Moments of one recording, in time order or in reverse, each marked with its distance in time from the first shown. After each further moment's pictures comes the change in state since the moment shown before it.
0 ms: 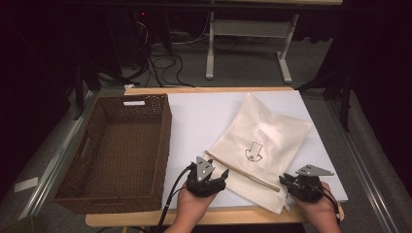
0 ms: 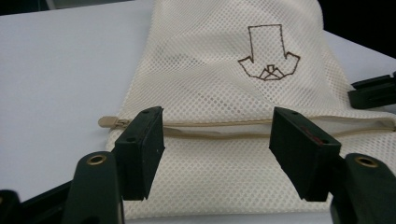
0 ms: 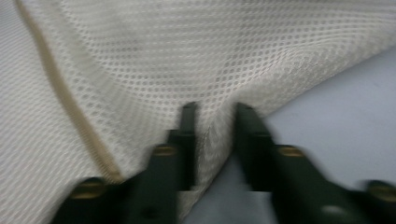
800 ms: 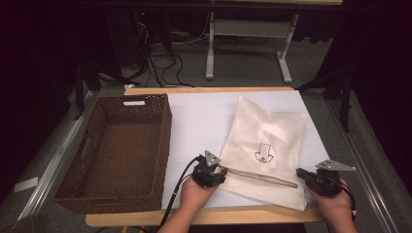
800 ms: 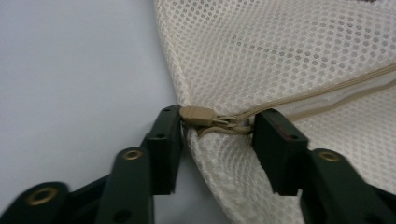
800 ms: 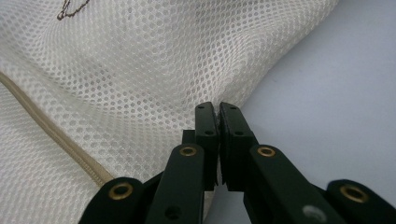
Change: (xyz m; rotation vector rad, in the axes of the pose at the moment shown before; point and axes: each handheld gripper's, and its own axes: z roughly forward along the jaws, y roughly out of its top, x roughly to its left) left arm 0.022 -0.006 0.057 0.228 -0.061 -0.007; right arm -0.050 -0.004 -0.016 -0.041 -0.033 0.074
